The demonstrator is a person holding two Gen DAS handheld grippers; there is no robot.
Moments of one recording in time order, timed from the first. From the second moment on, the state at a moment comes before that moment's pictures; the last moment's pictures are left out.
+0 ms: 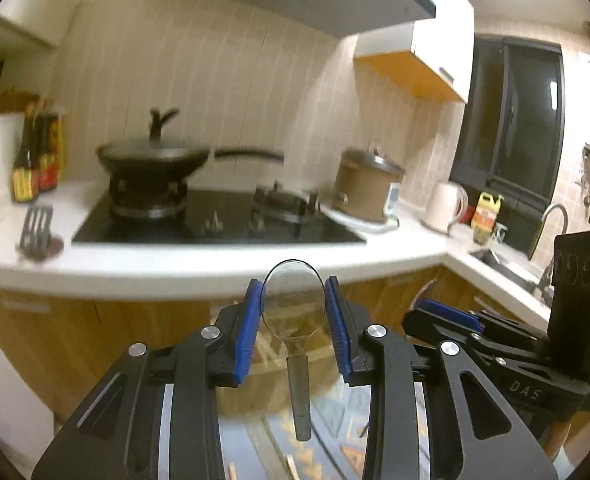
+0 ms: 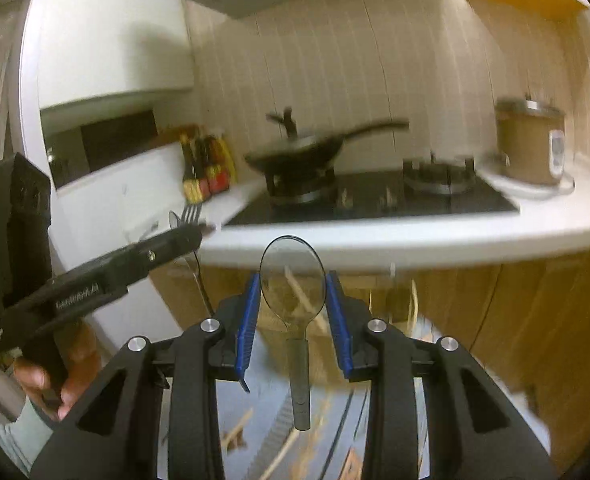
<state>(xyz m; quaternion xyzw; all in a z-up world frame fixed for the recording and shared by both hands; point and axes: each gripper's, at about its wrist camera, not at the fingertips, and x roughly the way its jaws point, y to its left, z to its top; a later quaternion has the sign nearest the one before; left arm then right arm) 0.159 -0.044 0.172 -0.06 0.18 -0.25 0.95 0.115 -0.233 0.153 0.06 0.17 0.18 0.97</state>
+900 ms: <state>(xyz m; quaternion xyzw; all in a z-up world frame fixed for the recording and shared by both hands) 0.256 -0.074 0.118 -0.07 0.19 -0.25 0.95 0.237 -0.250 0.112 0.09 0.17 0.11 0.97</state>
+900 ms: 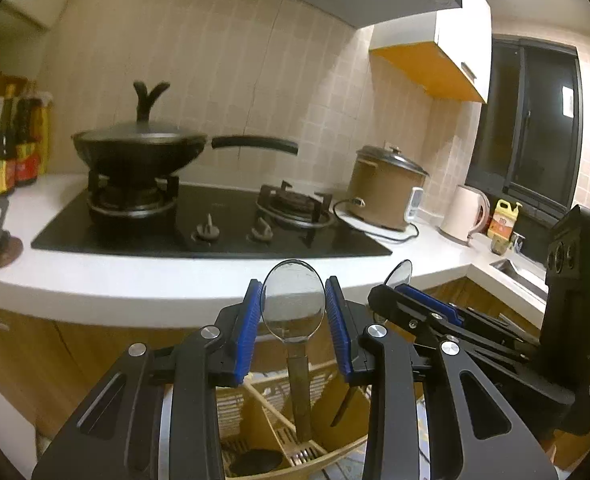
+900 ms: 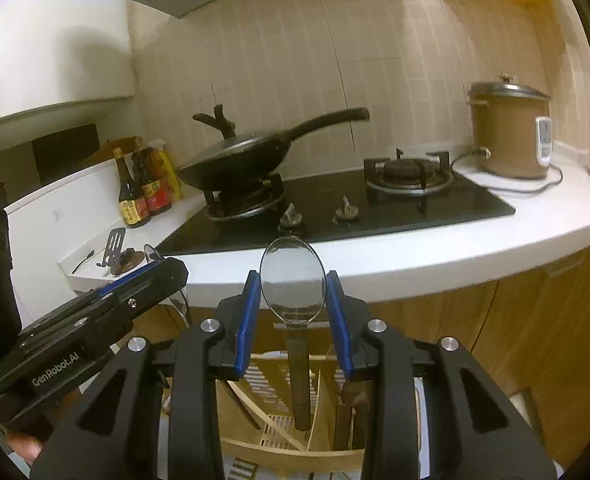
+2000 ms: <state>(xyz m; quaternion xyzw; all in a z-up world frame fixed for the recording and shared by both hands) 0.106 -0.018 0.125 -0.05 0.26 -0.27 0.93 0.074 -0.271 0.084 0.08 0.30 0.09 0.95</state>
